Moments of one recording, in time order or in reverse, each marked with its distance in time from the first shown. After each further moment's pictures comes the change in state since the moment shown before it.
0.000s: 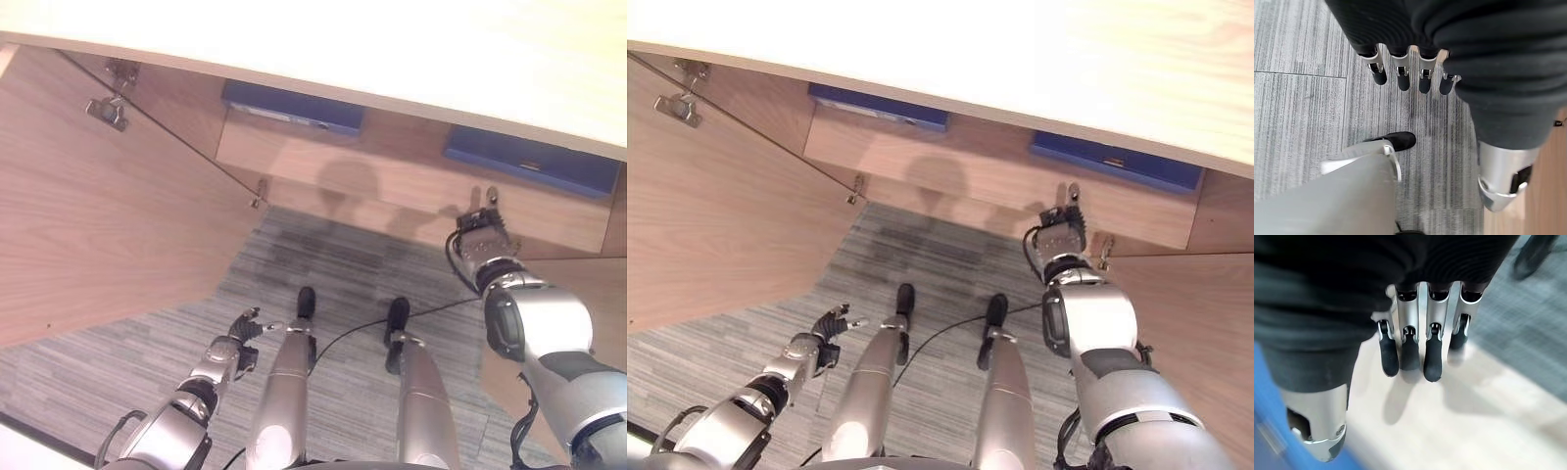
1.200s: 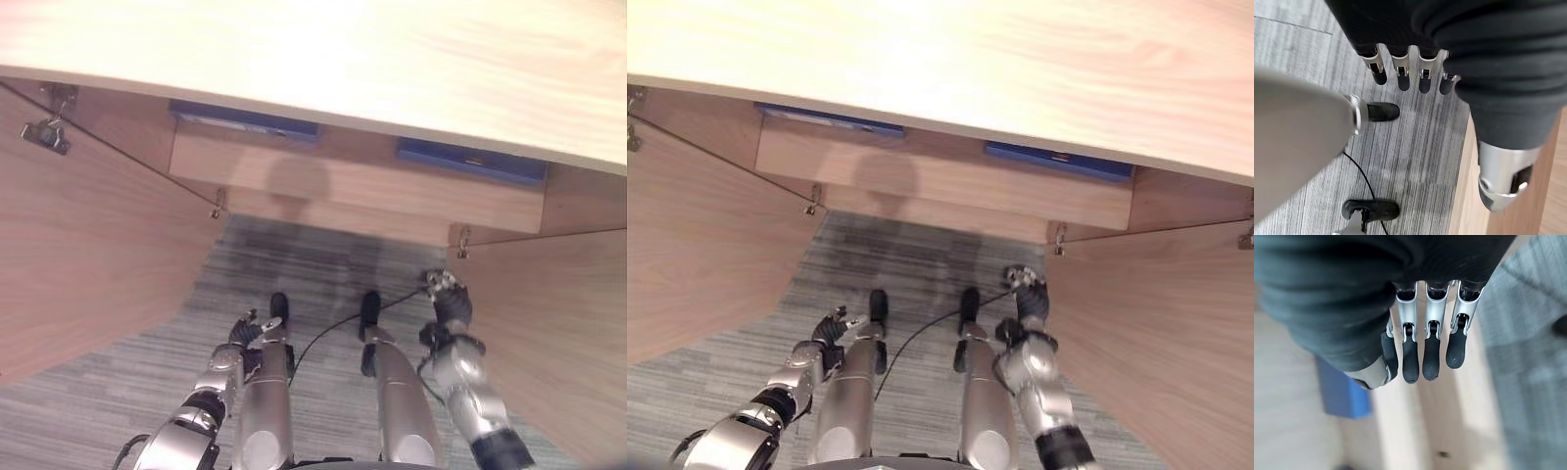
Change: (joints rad) left arm 0.096 -0.068 0.191 -0.098 0.023 -0.002 0.039; right arm 1.138 0.067 0.282 -1.296 -0.742 -0.012 0.094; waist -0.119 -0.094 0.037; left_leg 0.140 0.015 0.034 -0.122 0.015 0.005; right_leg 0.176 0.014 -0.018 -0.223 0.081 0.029
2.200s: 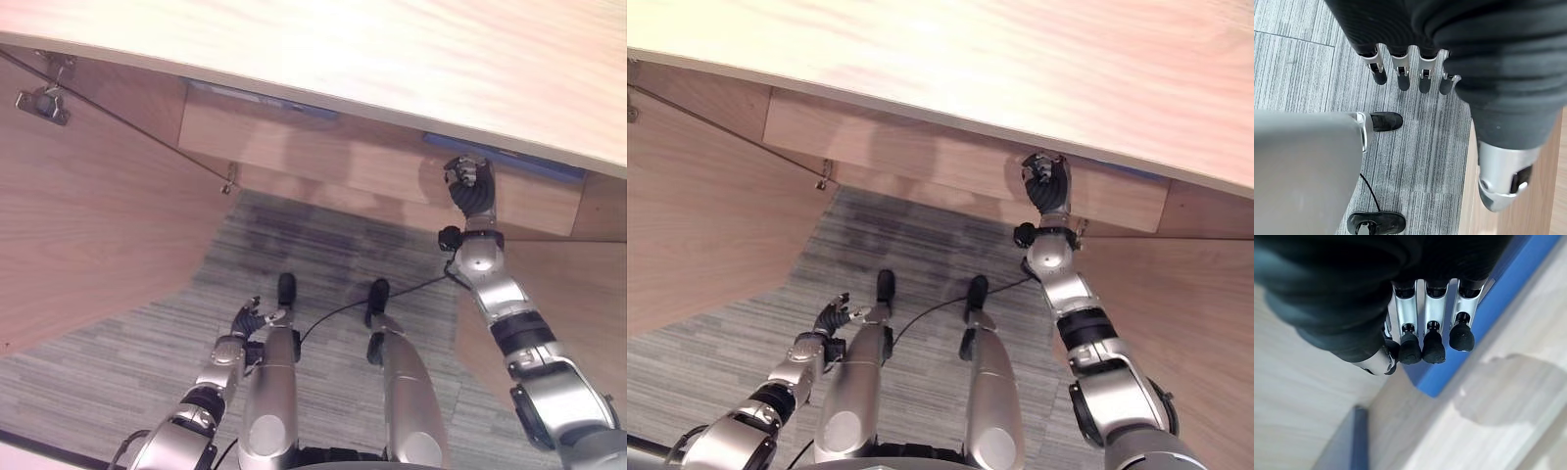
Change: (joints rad) left arm -0.013 0.028 -0.039 -0.060 0.046 -0.048 0.008; right arm -0.754 -0.202 0.004 0.430 -0.482 0.021 -0.198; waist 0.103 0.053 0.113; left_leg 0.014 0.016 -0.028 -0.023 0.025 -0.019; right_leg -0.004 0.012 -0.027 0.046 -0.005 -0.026
